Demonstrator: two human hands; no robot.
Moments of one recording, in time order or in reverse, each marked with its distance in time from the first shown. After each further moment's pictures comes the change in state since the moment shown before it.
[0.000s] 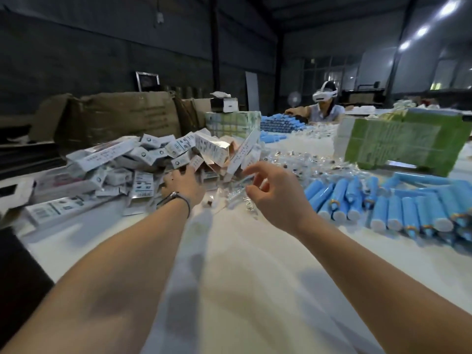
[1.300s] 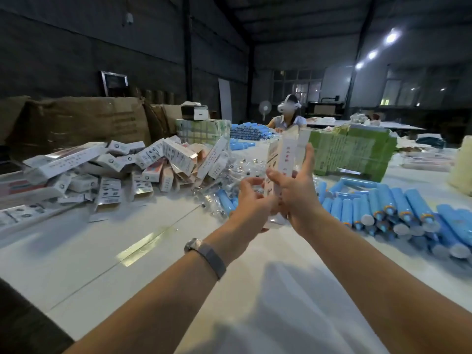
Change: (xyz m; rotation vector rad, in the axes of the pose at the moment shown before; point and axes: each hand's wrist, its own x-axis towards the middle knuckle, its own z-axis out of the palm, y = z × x) left_hand -0.207 0.140 -0.054 -1.284 -0.628 0.210; right_hand -0.024 0.019 -0.074 0.808 0.316 0.467
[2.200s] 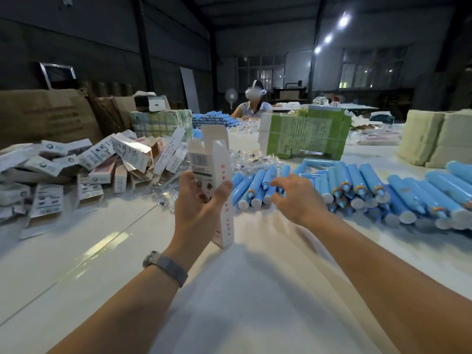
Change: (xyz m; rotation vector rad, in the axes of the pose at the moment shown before) left_hand 0.023 -0.044 -0.010 0.097 0.217 0.441; right_hand 0.017 0.032 -0.109 -1.385 -0.042 -0.036
